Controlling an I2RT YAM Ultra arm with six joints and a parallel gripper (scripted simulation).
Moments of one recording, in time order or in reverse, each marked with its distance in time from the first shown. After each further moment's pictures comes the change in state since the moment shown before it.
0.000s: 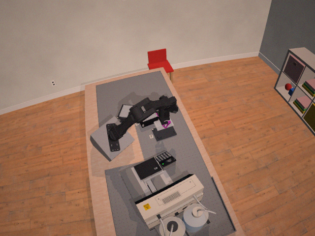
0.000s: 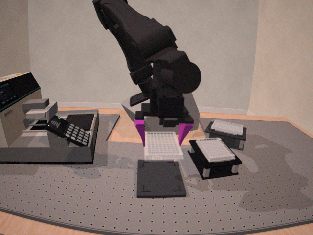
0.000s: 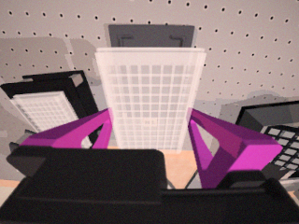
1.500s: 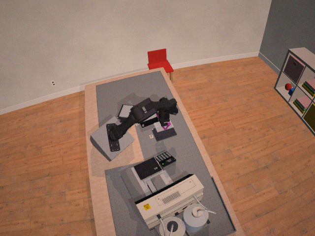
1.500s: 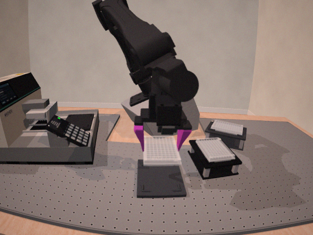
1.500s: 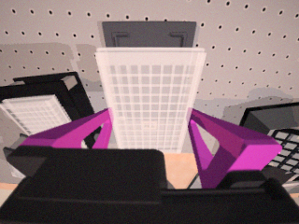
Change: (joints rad) arm -0.024 0.018 -0.027 0.046 -0.002 -0.012
